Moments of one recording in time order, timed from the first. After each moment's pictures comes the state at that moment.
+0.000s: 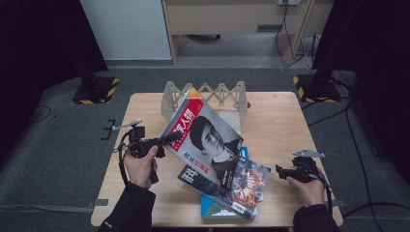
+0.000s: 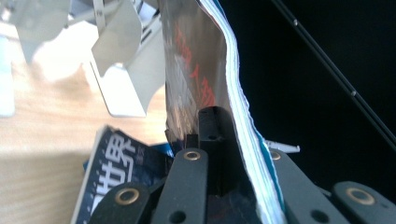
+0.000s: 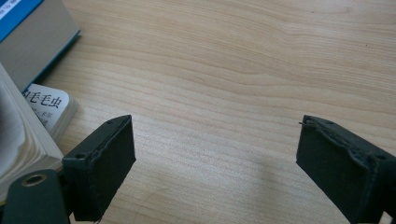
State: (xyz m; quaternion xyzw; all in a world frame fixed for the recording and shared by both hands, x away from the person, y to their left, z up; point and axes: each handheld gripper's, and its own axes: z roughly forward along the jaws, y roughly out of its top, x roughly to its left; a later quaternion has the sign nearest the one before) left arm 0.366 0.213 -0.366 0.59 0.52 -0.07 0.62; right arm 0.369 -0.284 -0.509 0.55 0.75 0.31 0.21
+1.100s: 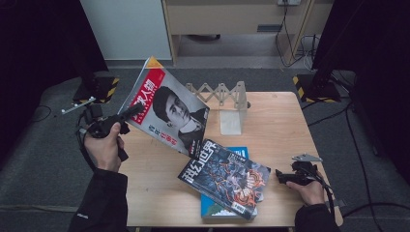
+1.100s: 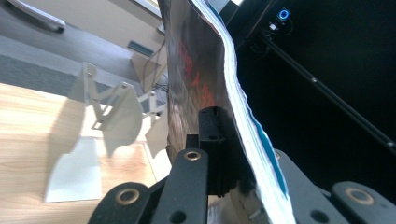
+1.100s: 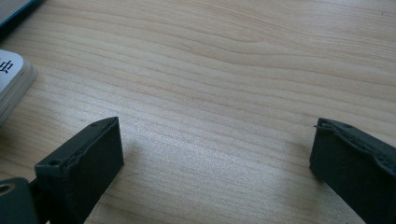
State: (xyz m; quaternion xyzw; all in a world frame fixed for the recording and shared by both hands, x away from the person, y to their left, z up) left arm 0.372 0.290 -0.303 0.54 0.53 0.06 0.65; right arm 0.369 -0.291 -0.537 0.55 0.75 0.30 0.21
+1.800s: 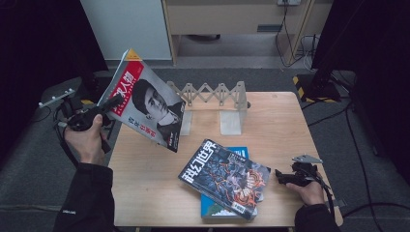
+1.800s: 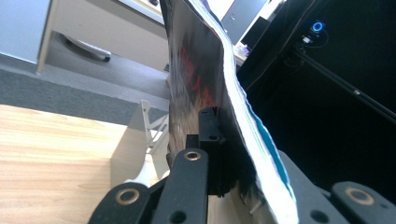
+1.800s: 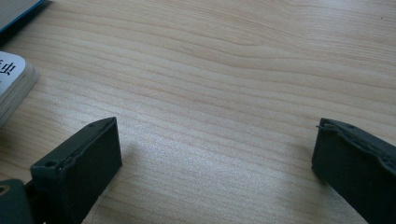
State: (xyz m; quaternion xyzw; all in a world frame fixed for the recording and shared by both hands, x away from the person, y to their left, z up) left arm 0.377 0.324 -0.284 0.54 0.55 0.14 0.63; right arm 0.367 -0.291 -0.539 0.54 0.75 0.31 0.22
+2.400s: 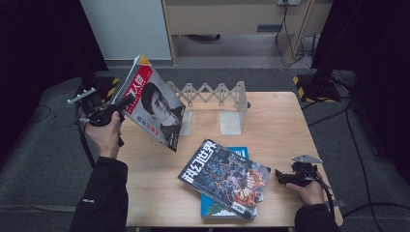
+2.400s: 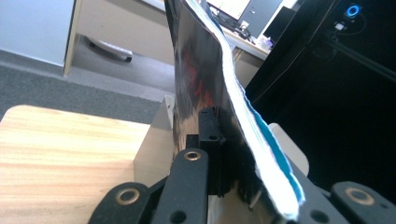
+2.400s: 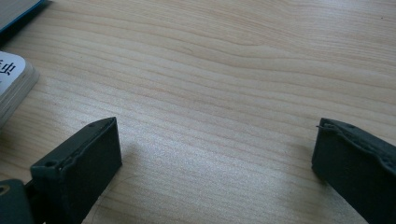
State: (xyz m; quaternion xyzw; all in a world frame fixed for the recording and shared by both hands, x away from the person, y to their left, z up) left arm 0.416 0.307 -0.320 0.55 0.56 0.18 0.59; right arm 0.367 -0.291 -0.539 0.54 0.75 0.31 0.22
